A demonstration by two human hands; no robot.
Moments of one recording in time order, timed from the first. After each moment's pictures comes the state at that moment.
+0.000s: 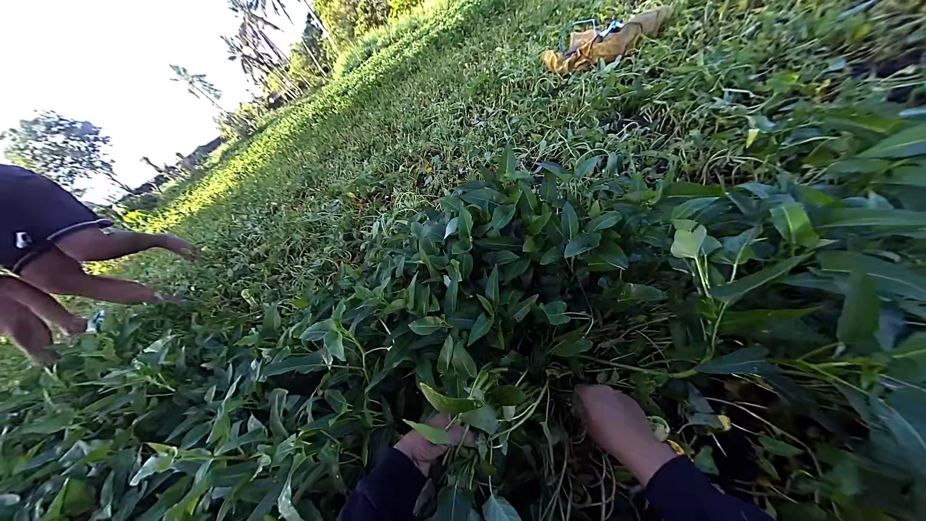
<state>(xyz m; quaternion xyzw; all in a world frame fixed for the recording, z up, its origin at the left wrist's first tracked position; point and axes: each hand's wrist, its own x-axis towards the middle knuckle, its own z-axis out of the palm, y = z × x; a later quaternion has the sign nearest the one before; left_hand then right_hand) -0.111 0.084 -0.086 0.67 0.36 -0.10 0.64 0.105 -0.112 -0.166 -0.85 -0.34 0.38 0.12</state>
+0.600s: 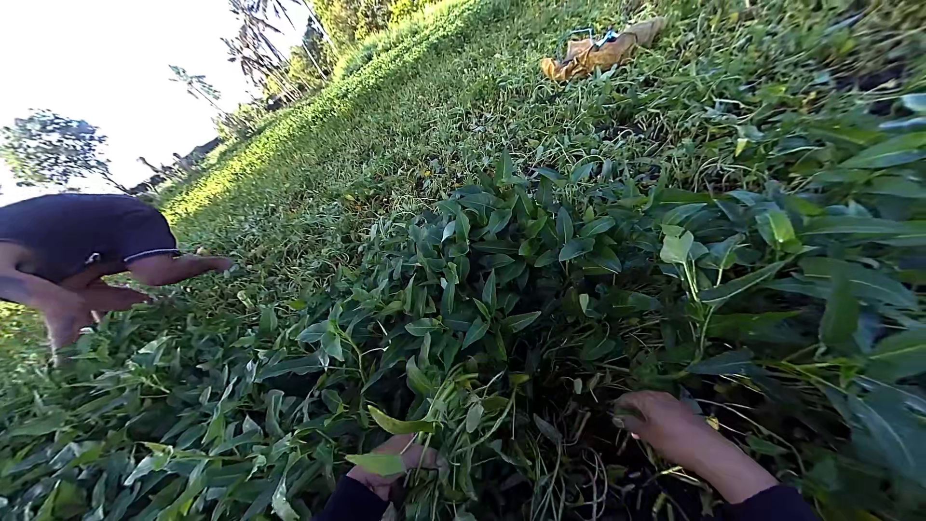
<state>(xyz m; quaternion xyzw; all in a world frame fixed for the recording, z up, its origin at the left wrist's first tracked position) -0.148 0.082 -0.053 0.66 0.45 -0.07 0.60 0.151 -0.188 -0.169 -0.81 -0.36 0.40 0.23</state>
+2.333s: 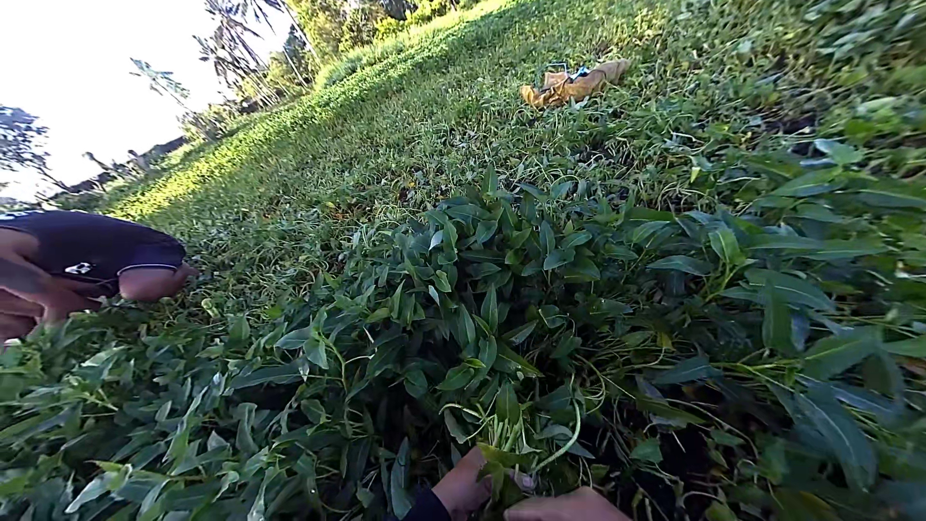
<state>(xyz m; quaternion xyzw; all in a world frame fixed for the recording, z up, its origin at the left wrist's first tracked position) -0.095 0.013 -0.109 0.66 0.34 -0.18 0.64 0.003 -0.190 -0.112 -0.64 -0.52 0.34 0.44</state>
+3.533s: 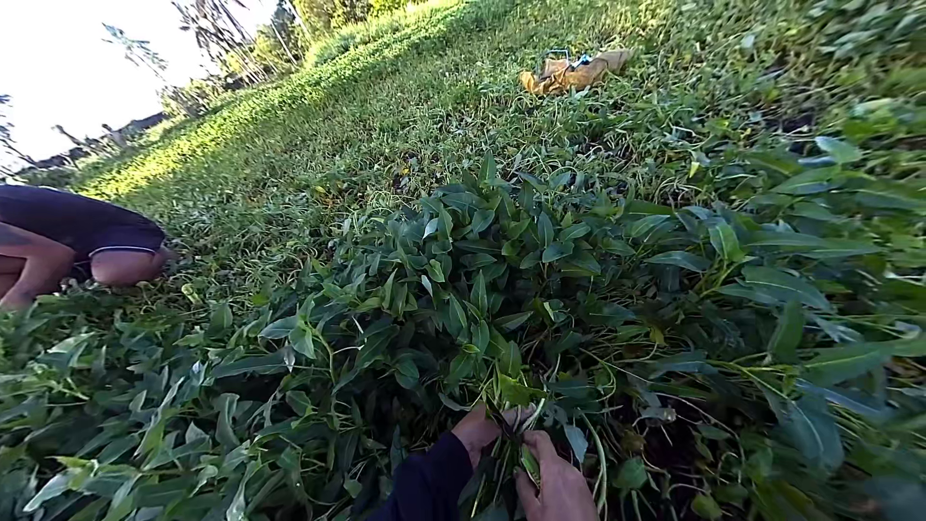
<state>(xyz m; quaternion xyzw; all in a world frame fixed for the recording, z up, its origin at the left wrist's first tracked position) -0.034 0.020 -0.124 0.66 0.41 -0.15 0.62 -0.020 -0.146 -0.110 -0.83 -0.23 0.31 0.40</state>
